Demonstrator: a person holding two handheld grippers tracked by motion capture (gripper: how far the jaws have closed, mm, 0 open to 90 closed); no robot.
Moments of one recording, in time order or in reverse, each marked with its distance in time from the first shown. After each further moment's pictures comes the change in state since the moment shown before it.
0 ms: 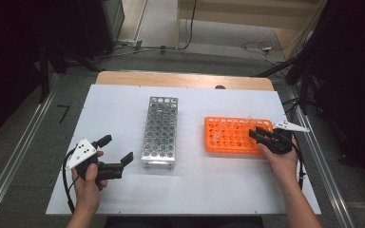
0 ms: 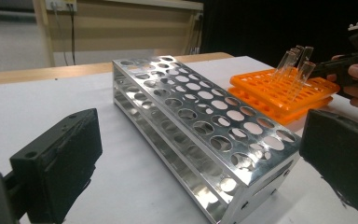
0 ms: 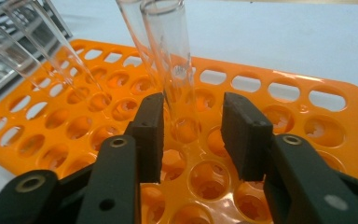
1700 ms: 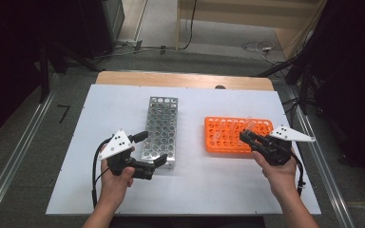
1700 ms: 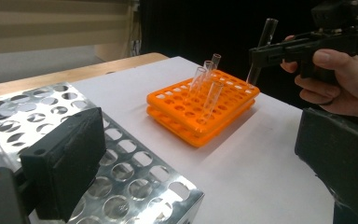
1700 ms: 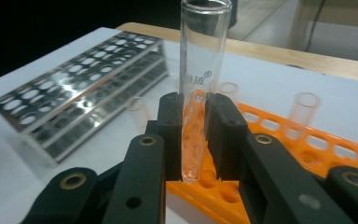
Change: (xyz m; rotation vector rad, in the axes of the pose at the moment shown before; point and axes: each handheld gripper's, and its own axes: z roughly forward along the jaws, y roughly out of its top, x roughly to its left) left arm -0.067 0.046 0.045 0.058 -0.239 0.040; right arm 0.082 0.022 -0.058 -0.133 0.170 -0.142
